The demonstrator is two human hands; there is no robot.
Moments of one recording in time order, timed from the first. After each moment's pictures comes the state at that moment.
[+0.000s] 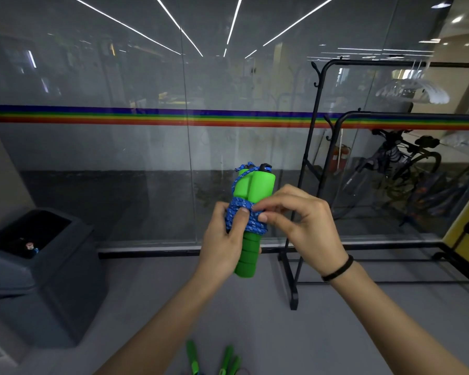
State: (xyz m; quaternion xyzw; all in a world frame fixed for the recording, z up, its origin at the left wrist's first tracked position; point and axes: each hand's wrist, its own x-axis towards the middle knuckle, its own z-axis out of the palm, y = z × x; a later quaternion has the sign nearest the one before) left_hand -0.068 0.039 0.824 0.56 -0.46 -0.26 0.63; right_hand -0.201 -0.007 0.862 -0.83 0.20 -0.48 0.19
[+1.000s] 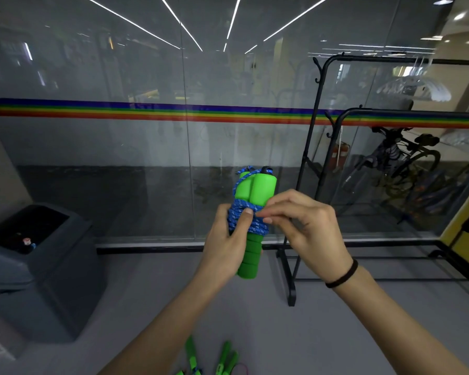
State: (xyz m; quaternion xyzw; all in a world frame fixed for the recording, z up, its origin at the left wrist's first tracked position) left_hand -0.073 0.039 0.819 0.58 -0.43 -0.30 0.62; right_hand -0.207 -0.010 0.849 -0.85 0.19 -0.48 0.13
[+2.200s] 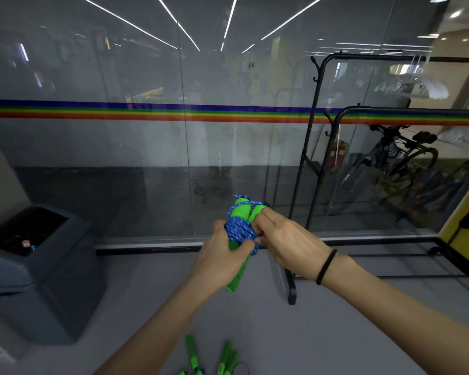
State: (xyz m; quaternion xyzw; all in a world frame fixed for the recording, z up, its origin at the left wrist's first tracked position) left_hand -0.057 0.042 0.803 0.73 -0.50 -0.21 0.42; right_hand -0.191 -0.037 0.817 -0.95 0.23 -0.20 -0.02
